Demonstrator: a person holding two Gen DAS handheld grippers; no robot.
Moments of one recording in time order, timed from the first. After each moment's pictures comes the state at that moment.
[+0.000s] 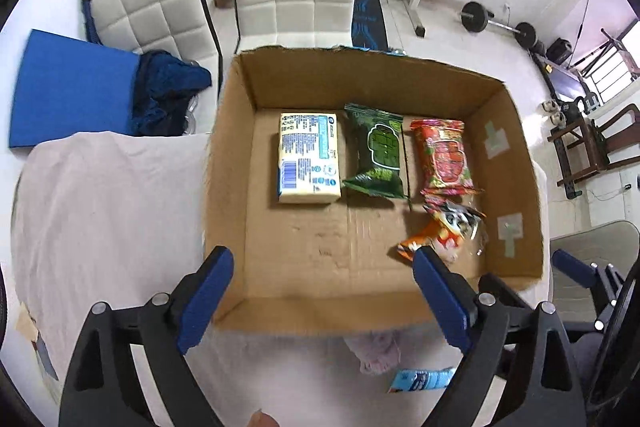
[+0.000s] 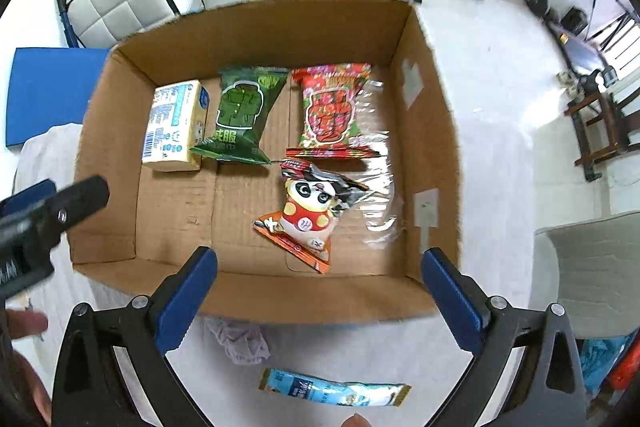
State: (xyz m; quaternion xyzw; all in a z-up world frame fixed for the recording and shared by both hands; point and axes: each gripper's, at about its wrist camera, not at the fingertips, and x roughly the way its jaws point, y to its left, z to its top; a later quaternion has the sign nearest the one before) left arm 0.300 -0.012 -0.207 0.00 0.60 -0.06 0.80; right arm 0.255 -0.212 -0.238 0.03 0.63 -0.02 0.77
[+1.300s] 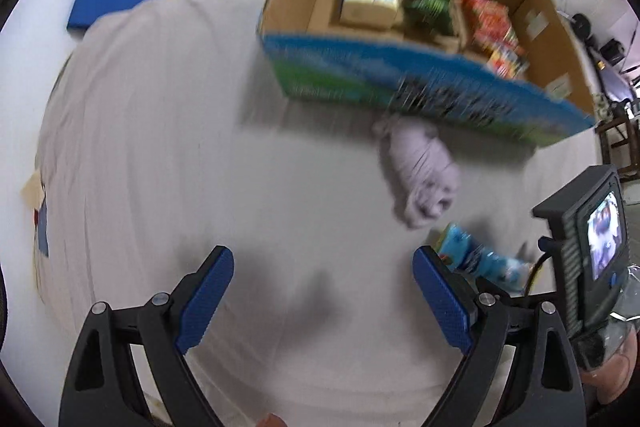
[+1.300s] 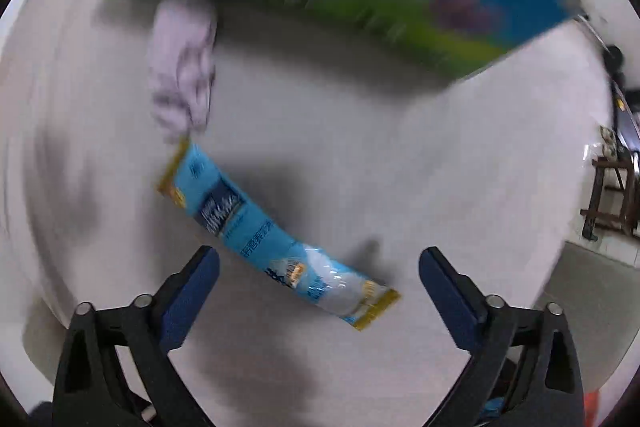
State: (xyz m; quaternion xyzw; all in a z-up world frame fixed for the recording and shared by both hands) left arm 0.145 -0.003 -0.278 0.00 0.66 0.05 0.75; right arm 0.109 -0.210 -0.364 -0.15 0.74 0.13 0.65
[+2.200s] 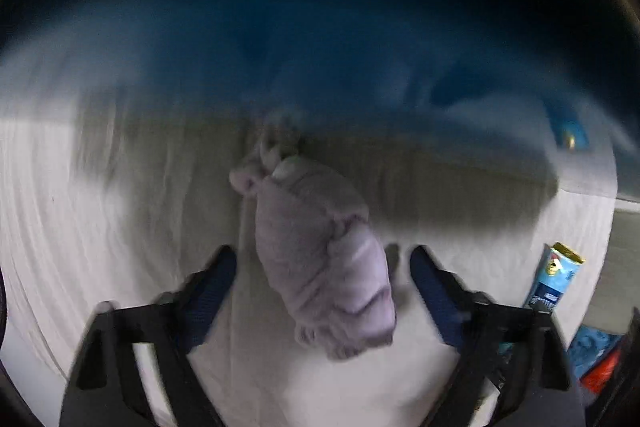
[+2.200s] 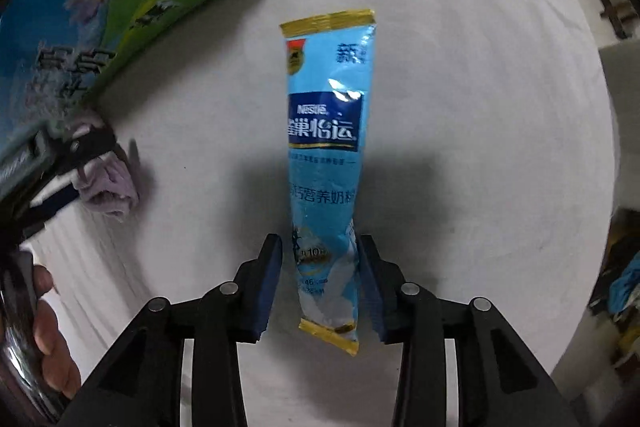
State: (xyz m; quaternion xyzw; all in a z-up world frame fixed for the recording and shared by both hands) left arm 0.240 -0.081 -0.388 -0.02 0.72 0.00 0.69; right arm 0.084 -0.308 -0.376 0.17 0.76 -0.03 0.63
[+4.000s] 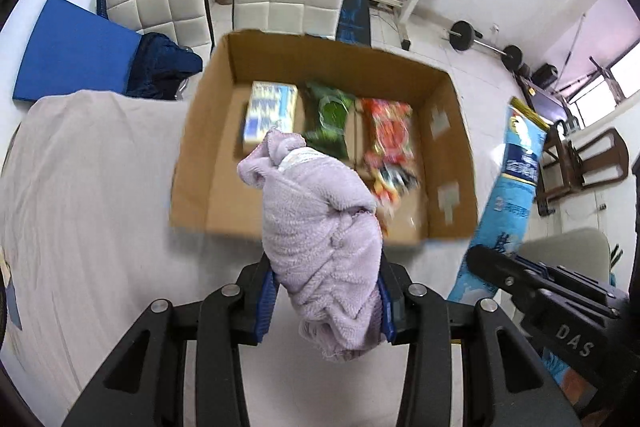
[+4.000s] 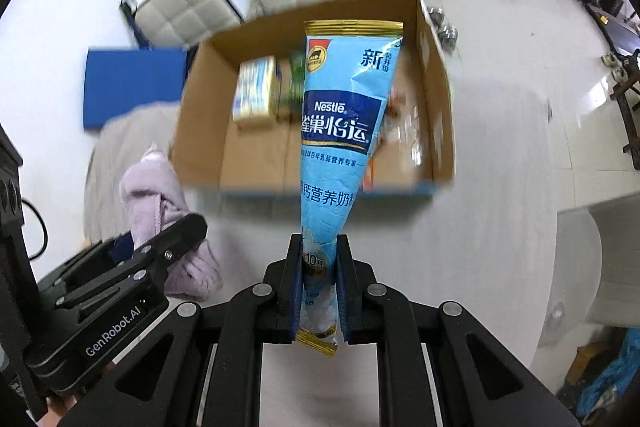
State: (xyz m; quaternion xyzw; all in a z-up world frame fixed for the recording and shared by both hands) left arm 0.242 -0.034 -0.167 -0.07 0.60 -0.07 0.79; right arm 0.188 -0.215 -0.159 0.14 0.63 0.08 0.76
